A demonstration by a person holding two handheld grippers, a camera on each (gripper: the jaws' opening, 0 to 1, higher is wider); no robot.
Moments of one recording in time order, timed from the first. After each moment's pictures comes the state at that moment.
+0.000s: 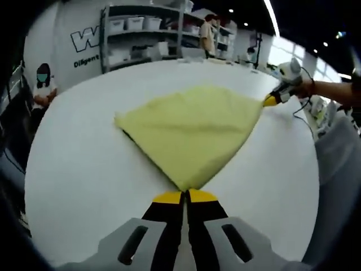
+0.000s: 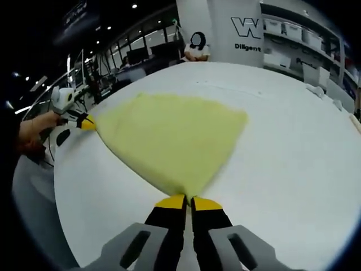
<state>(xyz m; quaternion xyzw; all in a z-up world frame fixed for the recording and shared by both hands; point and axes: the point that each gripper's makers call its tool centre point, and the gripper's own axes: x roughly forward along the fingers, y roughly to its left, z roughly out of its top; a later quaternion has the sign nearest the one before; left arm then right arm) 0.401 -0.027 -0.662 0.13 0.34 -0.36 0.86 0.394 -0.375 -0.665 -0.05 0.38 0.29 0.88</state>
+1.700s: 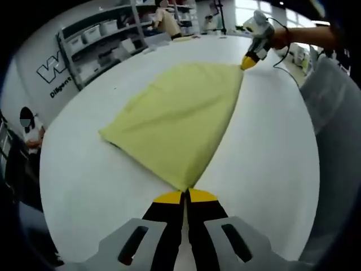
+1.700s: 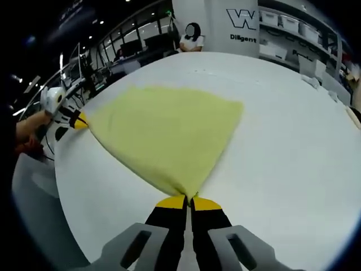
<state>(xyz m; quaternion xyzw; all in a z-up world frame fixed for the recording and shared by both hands) 0.355 -0.025 -0.672 0.26 0.34 -0.40 0.81 0.353 -0.378 -0.675 -0.06 0.42 0.27 0.86</state>
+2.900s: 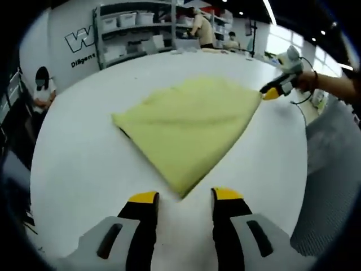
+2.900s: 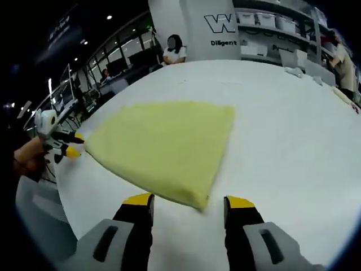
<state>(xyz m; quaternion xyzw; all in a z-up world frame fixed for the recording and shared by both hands) 0.337 -0.024 -0.657 0.12 0.36 -0.33 0.86 0.340 -0.363 -0.662 0.02 0.39 0.22 0.89</state>
